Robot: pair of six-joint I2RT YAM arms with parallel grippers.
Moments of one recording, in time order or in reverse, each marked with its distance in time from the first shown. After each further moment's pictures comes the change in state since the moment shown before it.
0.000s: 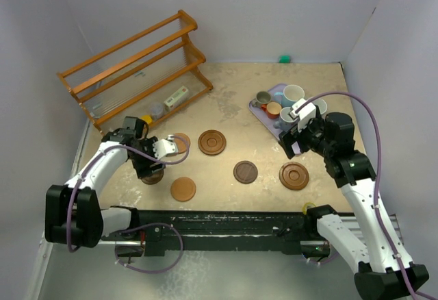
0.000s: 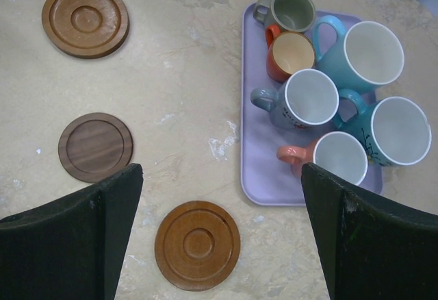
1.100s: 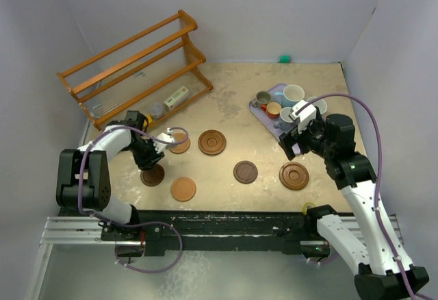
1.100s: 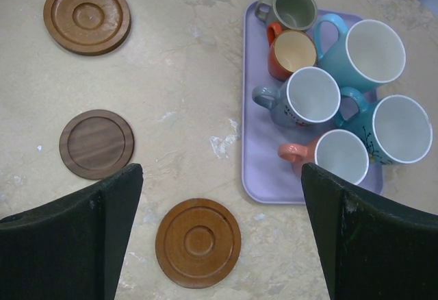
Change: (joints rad) left arm 0.090 0.298 0.082 0.002 0.068 0.016; right arm 0.000 -0.020 -0.006 -0.010 -0.003 -0.006
